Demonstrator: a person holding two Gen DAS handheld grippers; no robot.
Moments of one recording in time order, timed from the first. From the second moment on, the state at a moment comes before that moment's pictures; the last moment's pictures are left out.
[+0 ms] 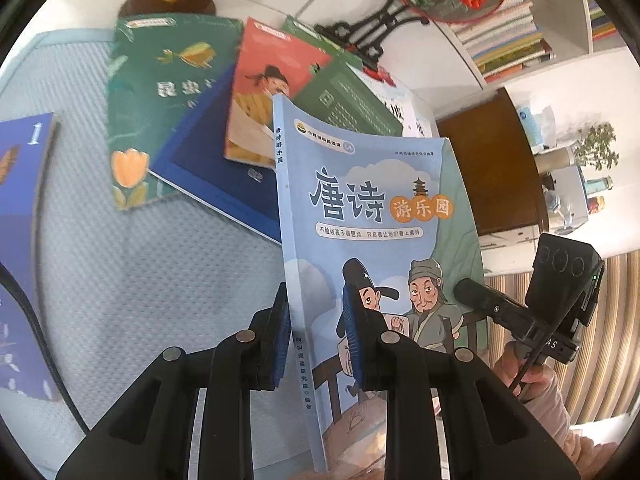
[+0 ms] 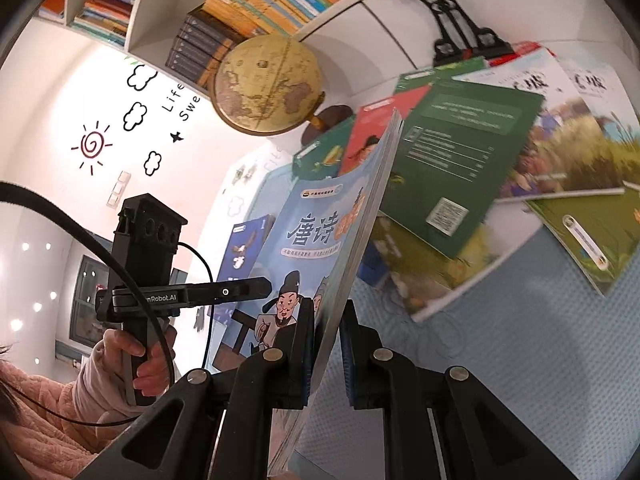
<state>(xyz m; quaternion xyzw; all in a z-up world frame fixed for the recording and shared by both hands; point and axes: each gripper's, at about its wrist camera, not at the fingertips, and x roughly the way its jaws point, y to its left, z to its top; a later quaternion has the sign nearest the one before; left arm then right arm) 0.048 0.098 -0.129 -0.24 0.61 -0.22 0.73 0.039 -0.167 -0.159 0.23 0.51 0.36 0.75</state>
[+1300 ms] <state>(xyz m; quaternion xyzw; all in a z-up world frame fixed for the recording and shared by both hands) 0.034 0.352 -0.149 -0.32 0.56 -0.04 0.77 0.090 0.115 -0.170 0.17 0.54 0.46 0.68</state>
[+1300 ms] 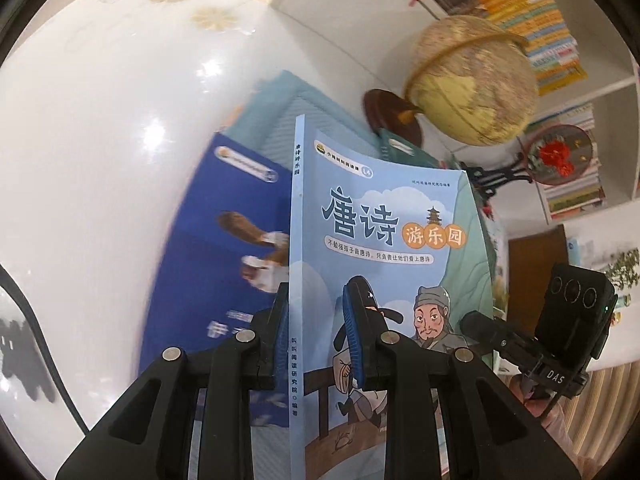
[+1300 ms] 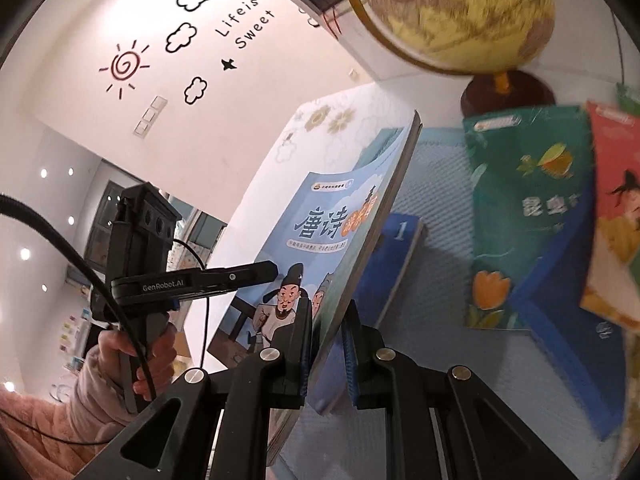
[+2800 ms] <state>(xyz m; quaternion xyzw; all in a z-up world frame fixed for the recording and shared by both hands) 0.021 0.398 -0.193 -0.29 0.59 0.04 0.75 0.071 0.172 -0.243 0.19 0.64 0.36 0.65</state>
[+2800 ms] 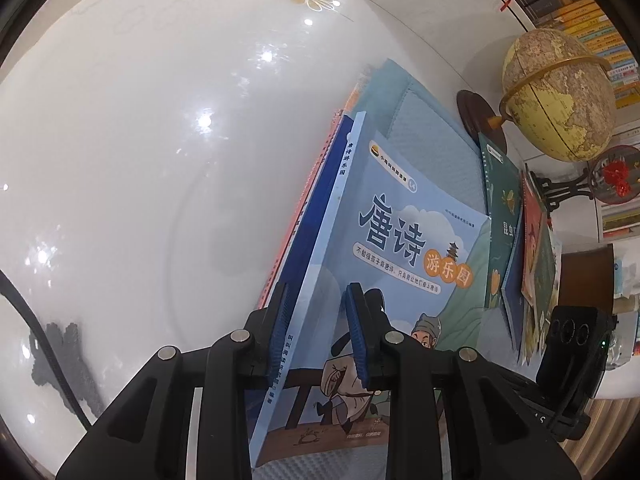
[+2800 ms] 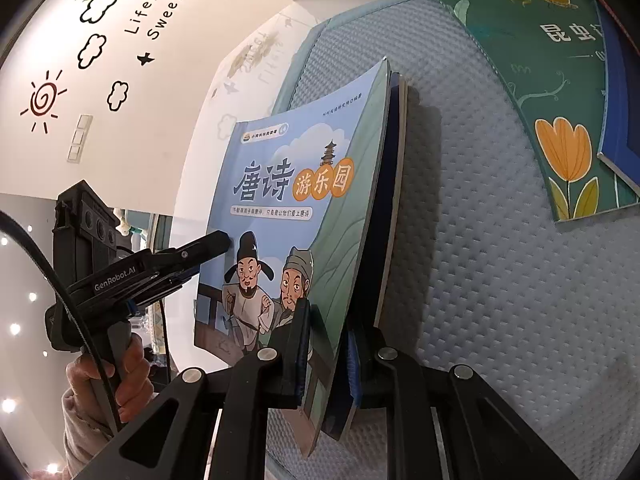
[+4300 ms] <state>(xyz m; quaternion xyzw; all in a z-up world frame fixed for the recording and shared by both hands) 0.111 0.273 -0.124 -0.16 0.53 0.03 0.83 0.121 -0.066 -0.155 0.16 0.46 0.16 0.86</state>
